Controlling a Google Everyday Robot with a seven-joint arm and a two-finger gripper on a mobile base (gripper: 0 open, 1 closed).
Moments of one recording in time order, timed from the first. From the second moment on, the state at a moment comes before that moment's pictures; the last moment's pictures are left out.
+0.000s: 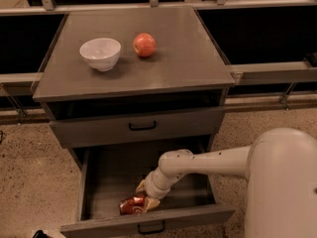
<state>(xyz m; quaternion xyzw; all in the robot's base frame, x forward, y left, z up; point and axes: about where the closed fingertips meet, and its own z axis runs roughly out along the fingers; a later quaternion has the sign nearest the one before) 0.484 0.056 0.381 -0.78 0.57 0.20 0.18</state>
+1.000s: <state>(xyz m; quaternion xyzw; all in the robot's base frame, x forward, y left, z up) 0.482 0.073 0.372 -0.79 0.54 0.22 0.18</state>
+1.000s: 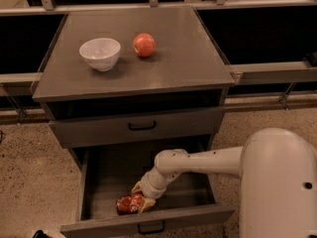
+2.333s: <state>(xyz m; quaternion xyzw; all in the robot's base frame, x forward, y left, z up) 0.512 -0.057 0.636 -0.69 0.61 0.21 0.33</state>
